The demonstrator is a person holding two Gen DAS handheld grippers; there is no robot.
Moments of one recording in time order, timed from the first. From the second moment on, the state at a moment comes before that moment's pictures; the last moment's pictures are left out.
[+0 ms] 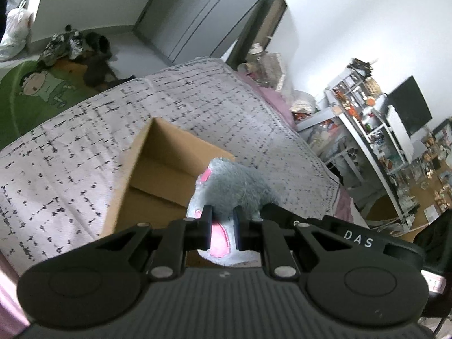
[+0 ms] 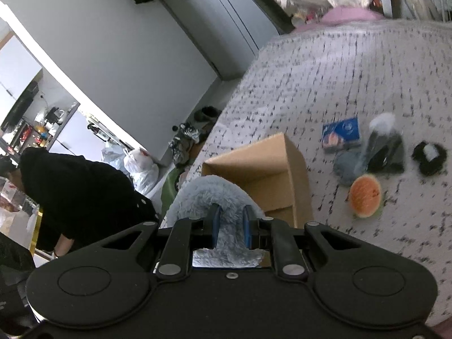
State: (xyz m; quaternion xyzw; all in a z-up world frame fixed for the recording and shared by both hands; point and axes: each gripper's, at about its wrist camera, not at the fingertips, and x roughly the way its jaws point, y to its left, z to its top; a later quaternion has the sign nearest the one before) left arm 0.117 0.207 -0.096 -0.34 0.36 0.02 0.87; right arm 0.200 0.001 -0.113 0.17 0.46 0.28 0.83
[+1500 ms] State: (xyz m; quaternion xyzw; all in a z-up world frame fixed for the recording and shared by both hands) left arm 0.158 0.128 -0.064 -0.22 0.40 0.09 0.88; right arm 0.223 -0.112 -0.073 0.13 0.42 0.25 0.86
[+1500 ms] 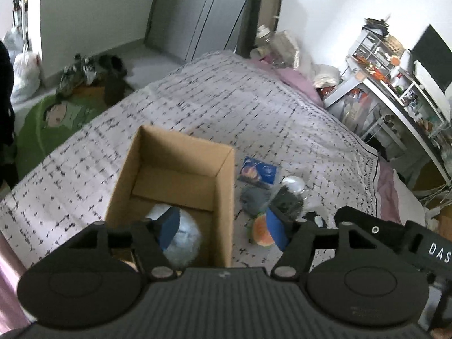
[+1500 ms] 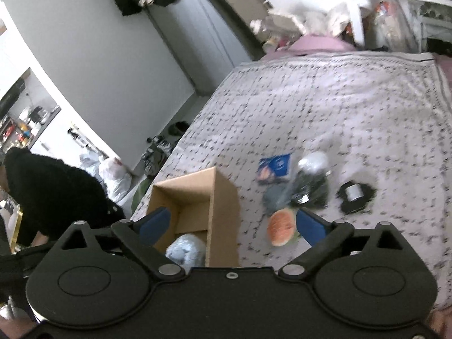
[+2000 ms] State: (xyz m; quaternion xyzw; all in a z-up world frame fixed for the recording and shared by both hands) left arm 0.169 0.064 -0.040 -0.19 0.39 0.05 0.90; right arm 0.241 -0.185 -0.056 0.13 0.39 0.24 0.88
